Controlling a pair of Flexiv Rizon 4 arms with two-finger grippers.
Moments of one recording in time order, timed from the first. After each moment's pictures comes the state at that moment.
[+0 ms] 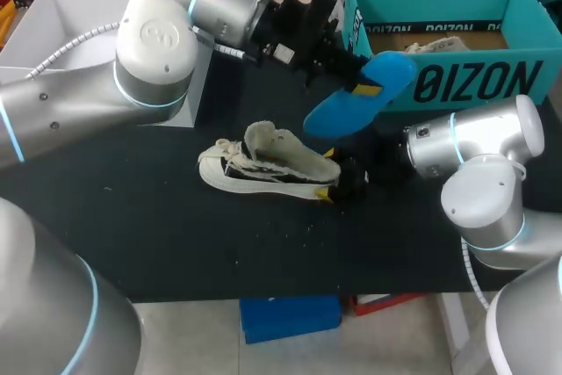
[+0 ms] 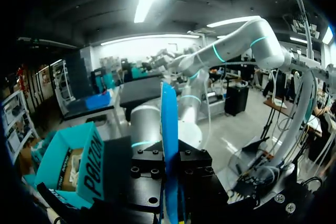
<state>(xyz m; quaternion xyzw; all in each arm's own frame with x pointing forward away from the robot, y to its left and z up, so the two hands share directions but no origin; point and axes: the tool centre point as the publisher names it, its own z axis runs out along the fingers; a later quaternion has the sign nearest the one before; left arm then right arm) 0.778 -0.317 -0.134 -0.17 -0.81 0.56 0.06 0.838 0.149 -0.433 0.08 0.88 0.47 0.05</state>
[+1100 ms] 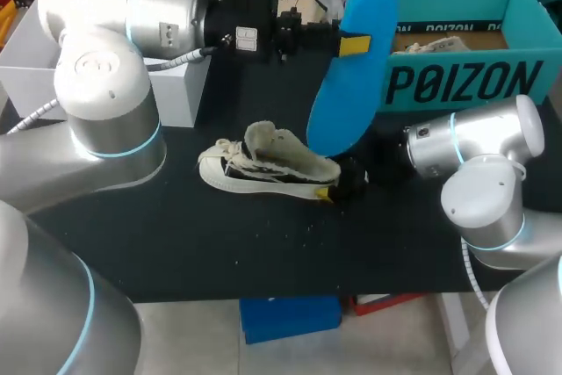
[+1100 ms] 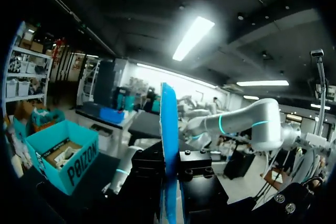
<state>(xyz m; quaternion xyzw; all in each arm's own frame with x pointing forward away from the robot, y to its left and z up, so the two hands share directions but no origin) 0.722 -0.279 -0.018 0.04 -0.71 0.69 0.15 0.838 0.149 -0.433 0.08 0.88 0.47 0.05</state>
